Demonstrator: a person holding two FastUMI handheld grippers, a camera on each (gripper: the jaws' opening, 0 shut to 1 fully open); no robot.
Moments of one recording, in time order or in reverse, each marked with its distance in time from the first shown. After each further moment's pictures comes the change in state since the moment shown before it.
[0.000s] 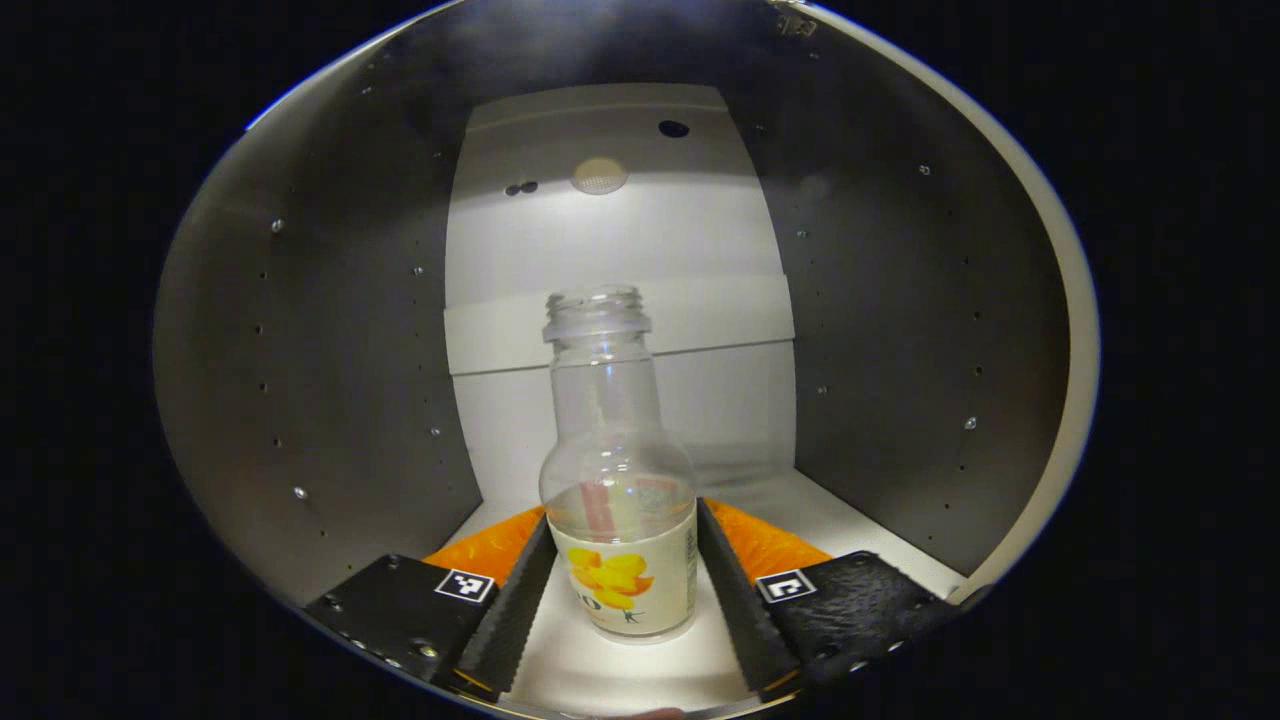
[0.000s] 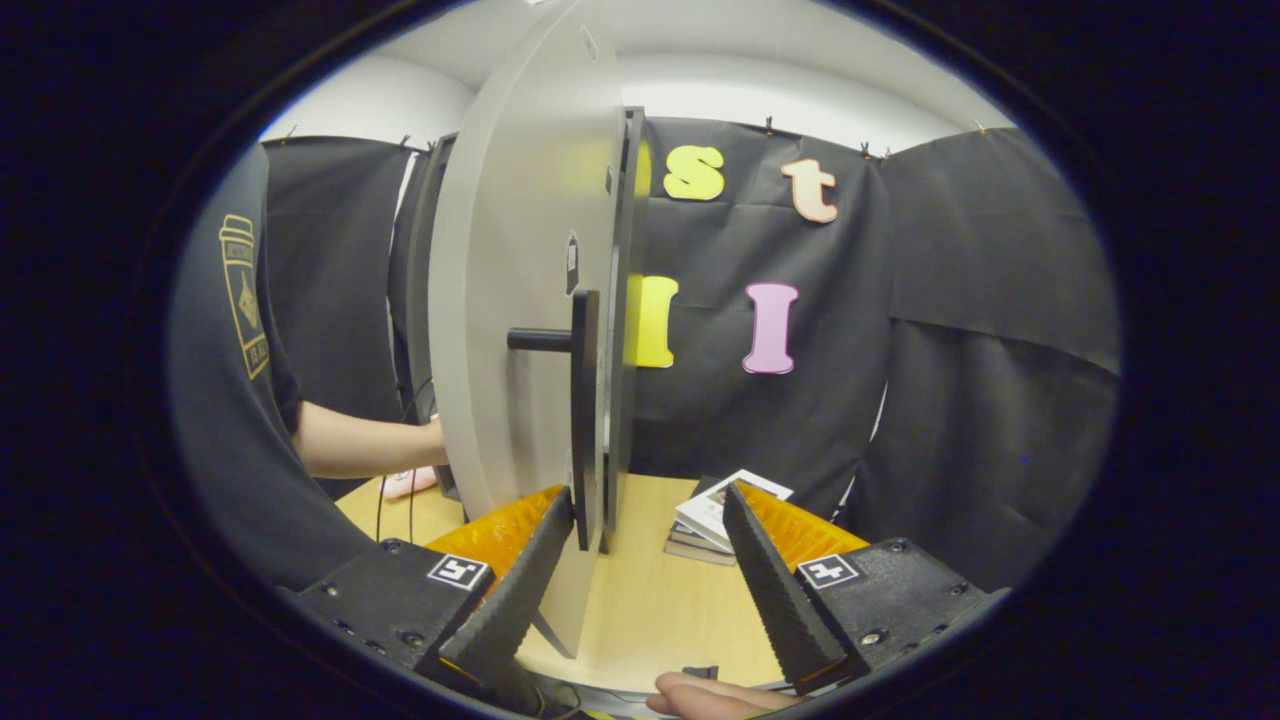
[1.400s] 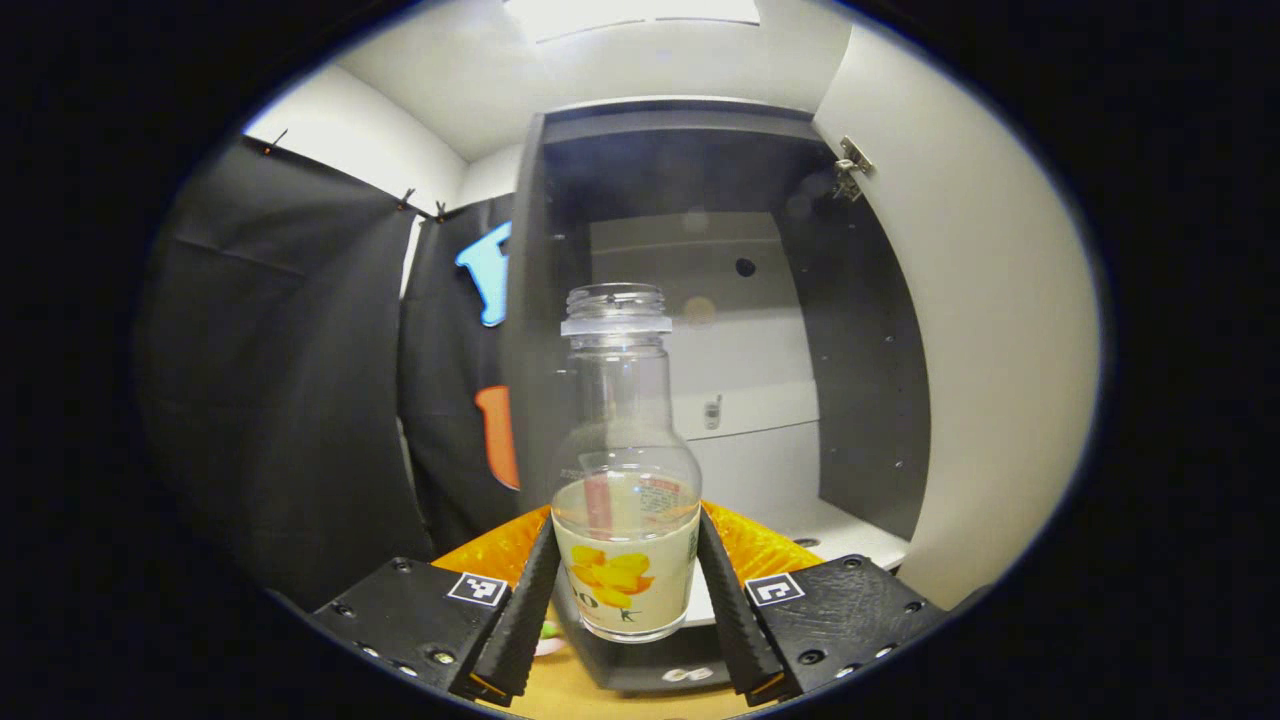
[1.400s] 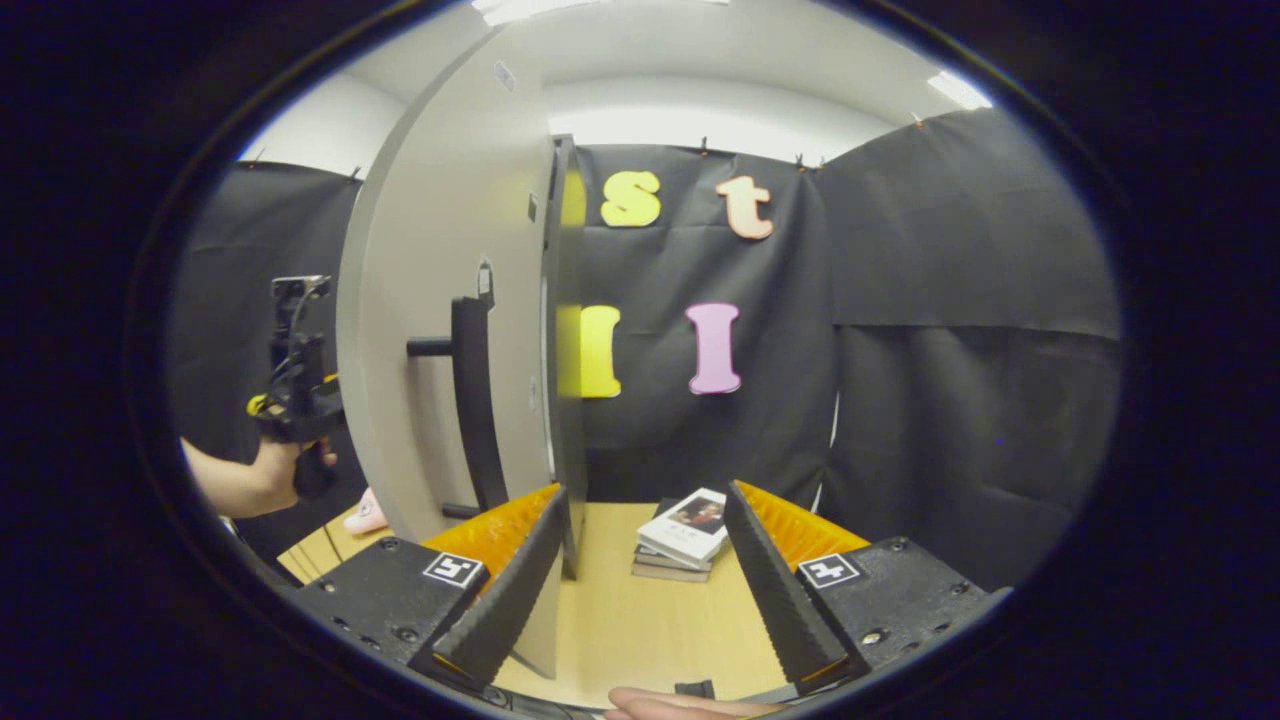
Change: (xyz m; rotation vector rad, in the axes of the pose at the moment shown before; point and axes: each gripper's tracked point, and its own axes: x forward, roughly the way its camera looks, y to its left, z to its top) left arm -0.227 0.119 0.071 0.065 -0.207 0.184; right arm 0.006 -0.043 0.006 0.108 -0.166 -0.207
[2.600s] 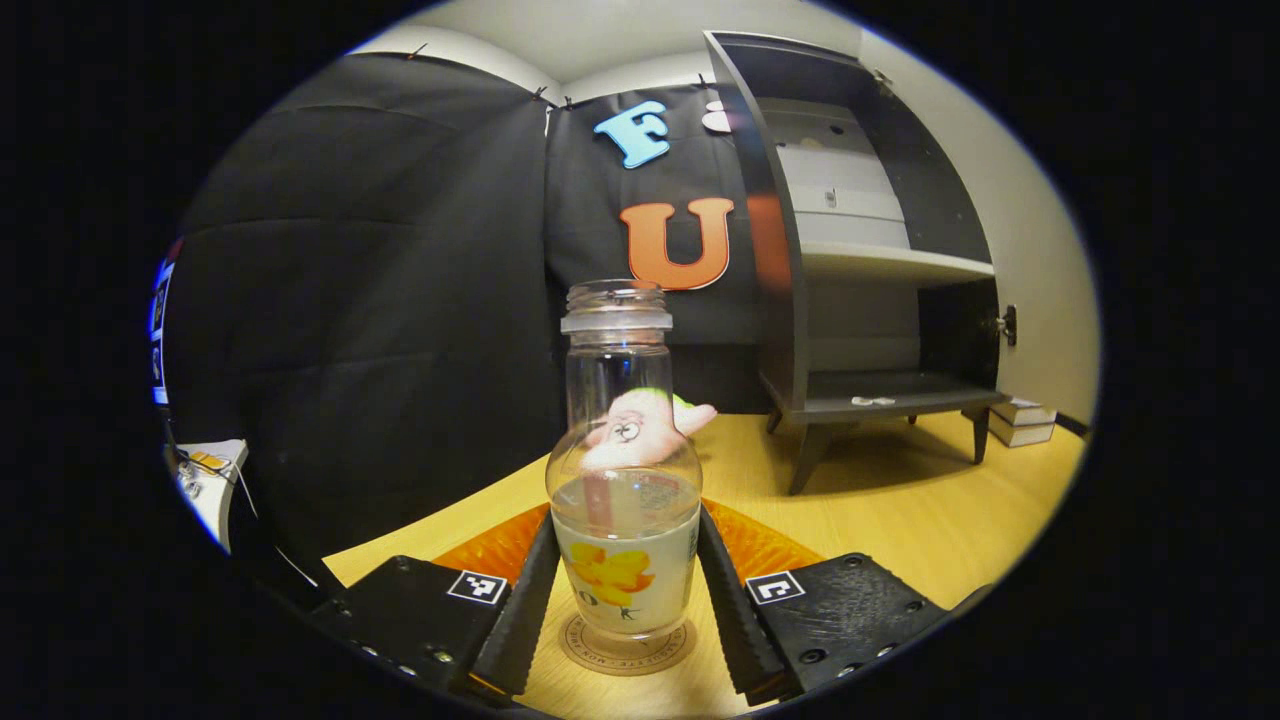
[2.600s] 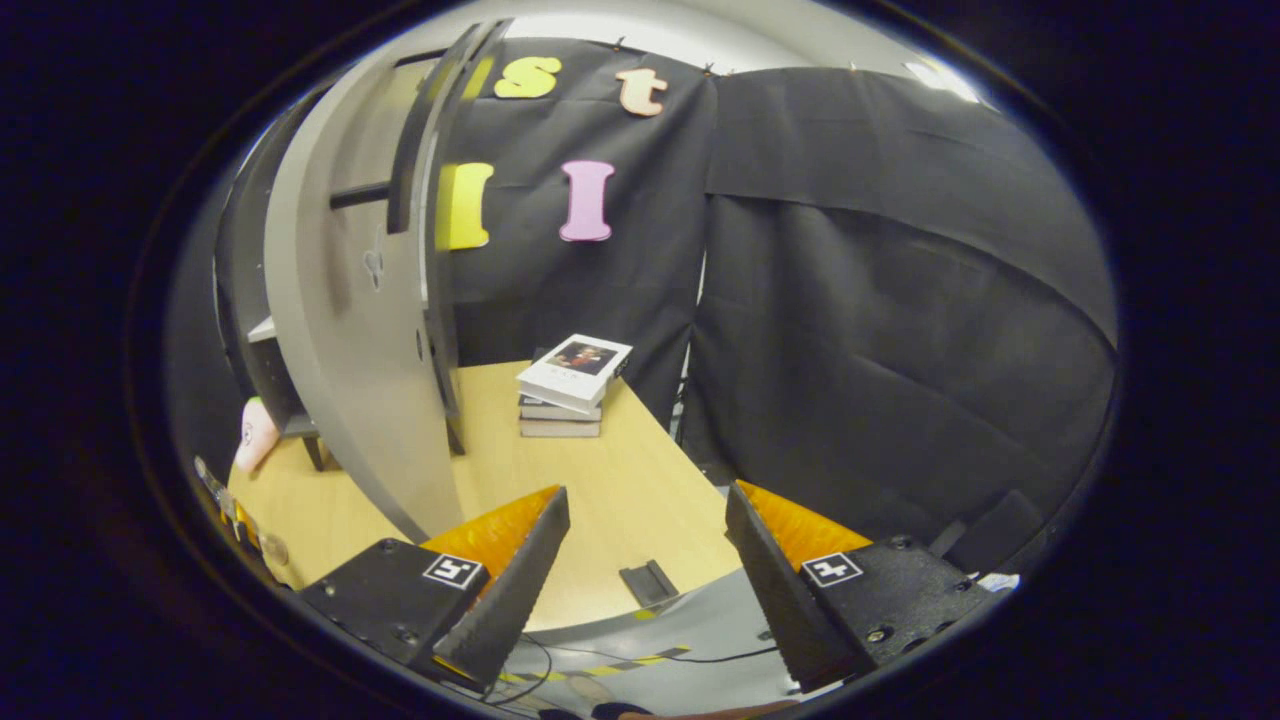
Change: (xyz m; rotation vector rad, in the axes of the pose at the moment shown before) left arm -0.176 0.127 -0.358 -0.067 0.264 0.209; right arm -0.052 -0.022 -0.165 -0.060 0.429 -0.384
